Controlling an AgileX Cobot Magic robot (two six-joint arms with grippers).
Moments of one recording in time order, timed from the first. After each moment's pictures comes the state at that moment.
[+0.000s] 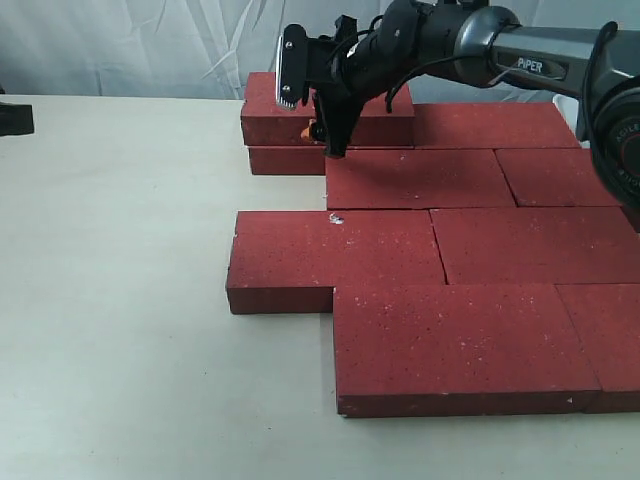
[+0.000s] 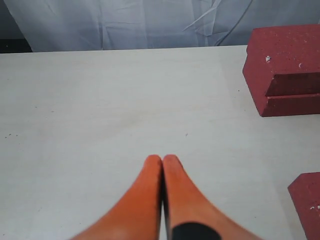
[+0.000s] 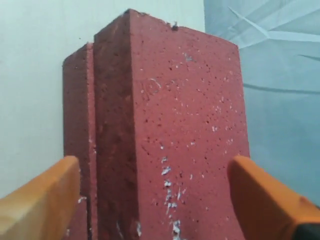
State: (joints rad) left arm -0.12 1.08 -0.71 0.17 0.26 -0.23; right arm 0.43 2.31 -1.89 0.38 0.45 -1.49
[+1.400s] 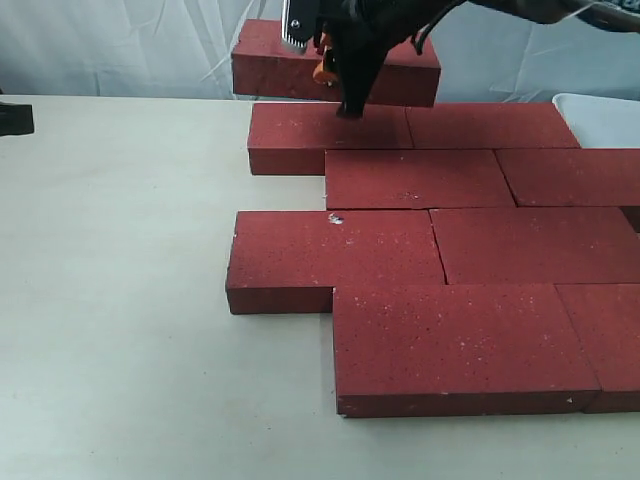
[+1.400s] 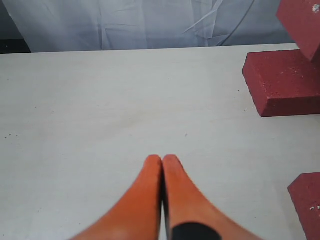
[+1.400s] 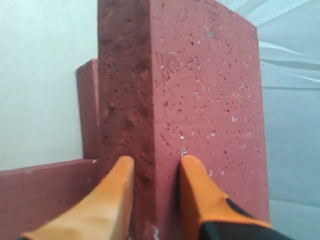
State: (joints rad) left arm -0.12 1.08 -0.71 0.17 0.26 -0.23; right arm 0.45 2.09 -1.81 0.28 0.61 -1.34
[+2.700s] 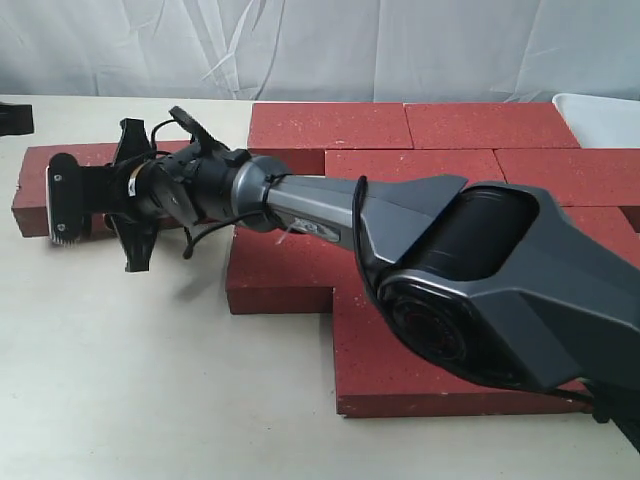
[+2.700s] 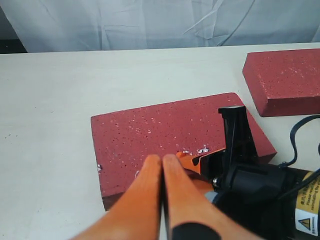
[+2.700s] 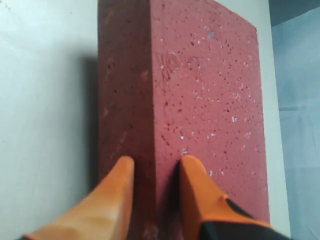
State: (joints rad) left arm -0.12 1.08 -0.71 0.17 0.26 -0.23; right arm 0.89 2.59 -2.15 0.08 0.27 -1.07
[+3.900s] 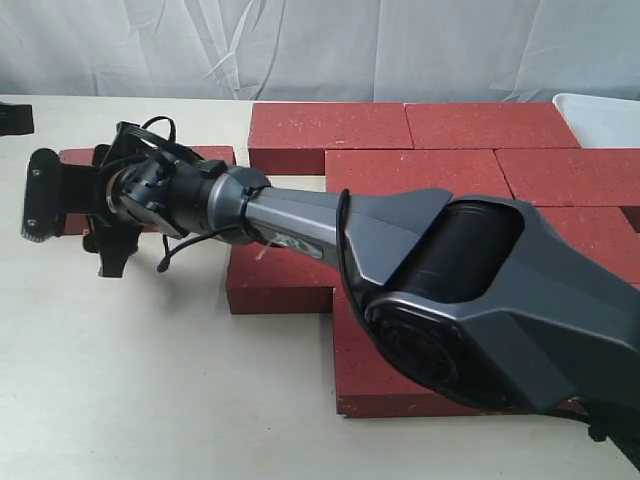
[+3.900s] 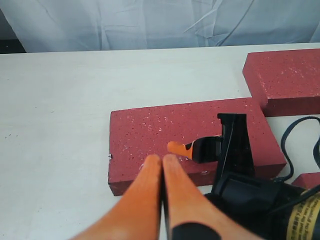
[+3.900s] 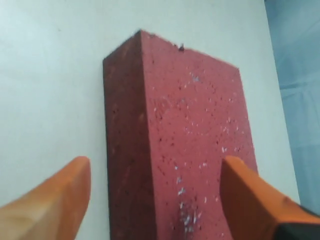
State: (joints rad) left arm -0.12 1.08 -0.71 0.17 0.26 -0.23; right arm 0.95 2.59 -2.19 -0.28 0.32 -0.58
